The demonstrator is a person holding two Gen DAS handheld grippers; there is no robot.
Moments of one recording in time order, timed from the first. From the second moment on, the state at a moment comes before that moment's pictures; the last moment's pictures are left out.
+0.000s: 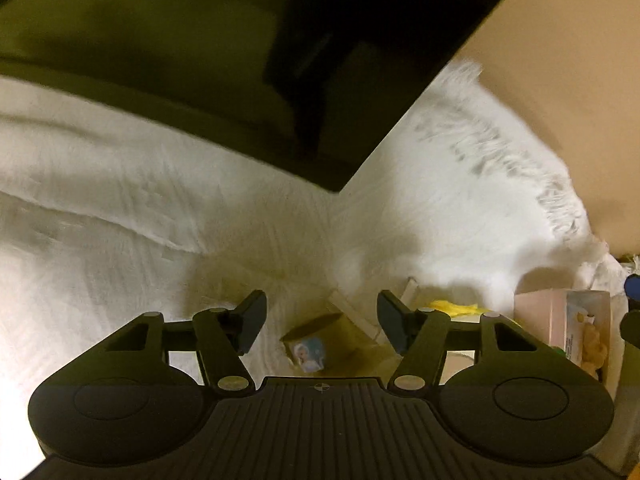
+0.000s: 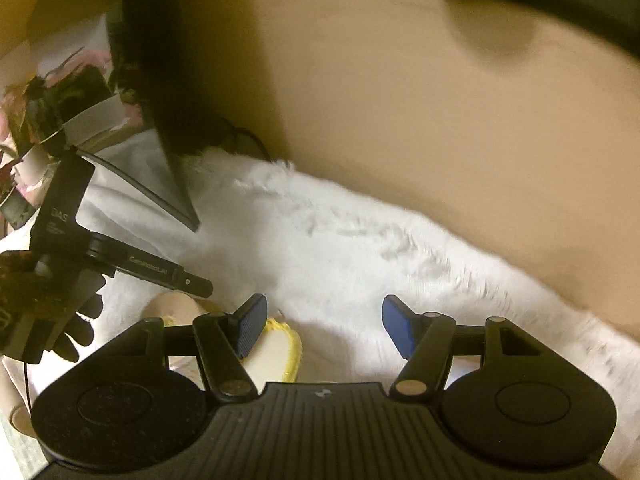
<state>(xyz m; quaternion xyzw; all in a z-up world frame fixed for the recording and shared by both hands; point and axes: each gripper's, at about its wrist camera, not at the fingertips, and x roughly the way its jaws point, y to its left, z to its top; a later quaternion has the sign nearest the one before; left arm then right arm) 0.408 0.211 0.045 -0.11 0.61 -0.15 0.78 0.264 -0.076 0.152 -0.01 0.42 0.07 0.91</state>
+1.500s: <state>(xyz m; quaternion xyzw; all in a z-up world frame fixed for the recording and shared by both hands) 0.303 0.234 0.038 0.07 0.47 -0.29 0.83 0.345 0.020 0.082 -0.03 0.50 0.09 0.86</state>
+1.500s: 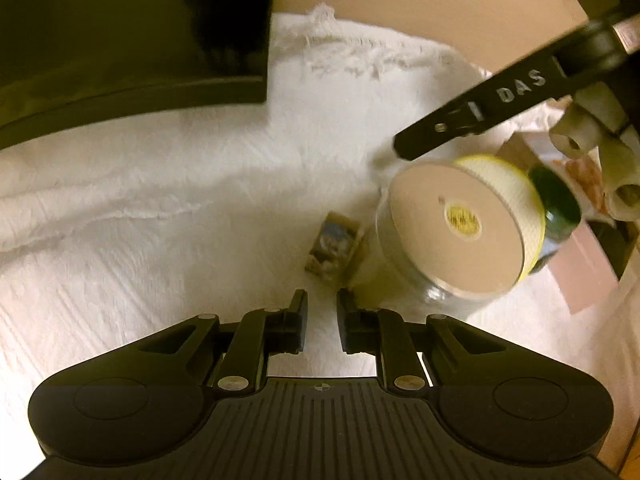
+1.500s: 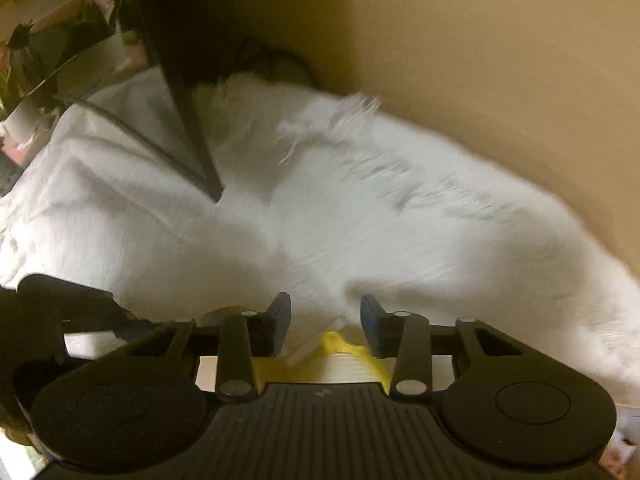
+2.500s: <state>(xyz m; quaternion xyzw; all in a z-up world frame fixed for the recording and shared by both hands) 0.319 0.229 0.023 0.07 0.47 -0.24 0.85 0.317 0.004 0.080 -0.01 0.52 0.13 0.85</state>
